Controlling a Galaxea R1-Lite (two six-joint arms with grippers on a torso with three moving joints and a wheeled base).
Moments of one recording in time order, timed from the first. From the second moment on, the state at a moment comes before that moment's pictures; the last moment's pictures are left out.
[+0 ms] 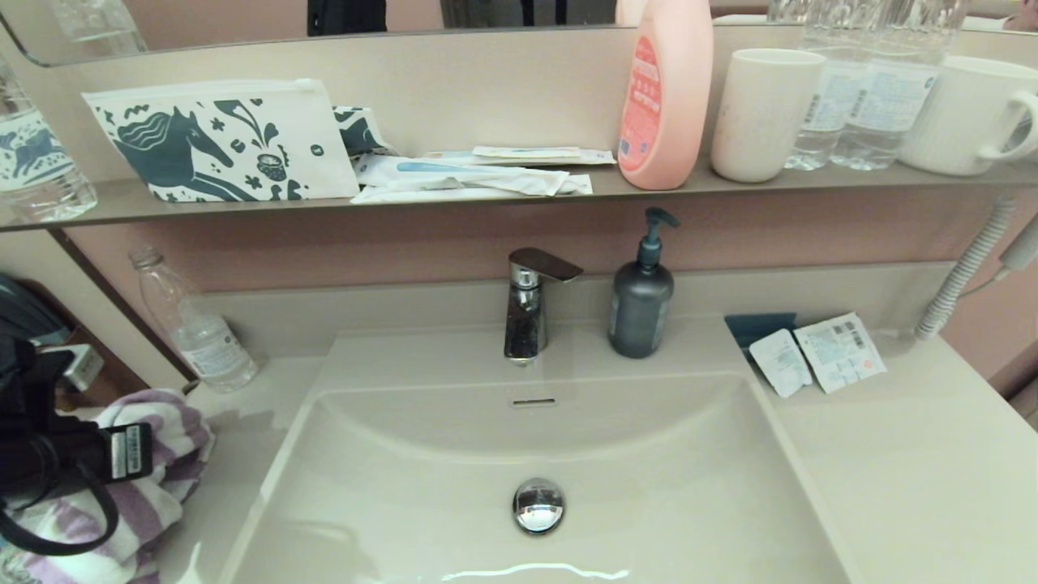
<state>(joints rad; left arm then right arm) 0.46 1.52 -0.61 -0.20 -0.03 0.16 0.00 0.00 0.00 0.00 0.01 -0.01</state>
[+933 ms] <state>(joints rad) -0.32 1.07 -1.13 0.74 -0.03 -0.51 0.00 0.00 0.00 0.00 0.01 -0.01</state>
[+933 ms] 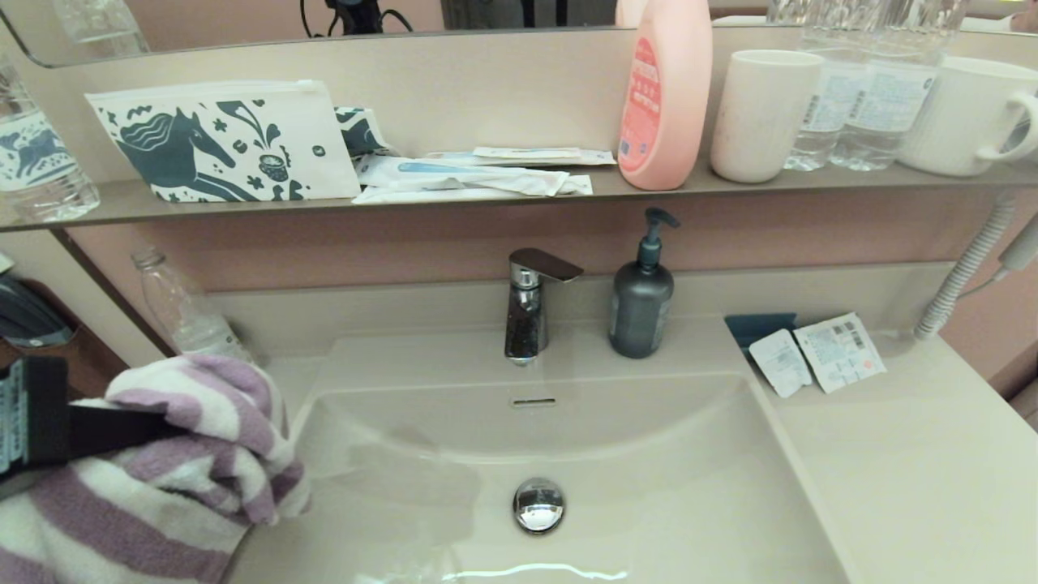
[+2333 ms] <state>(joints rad) -1.14 1.86 -1.52 0.52 0.27 -1.08 0.00 0.00 0.00 0.00 0.01 -0.01</state>
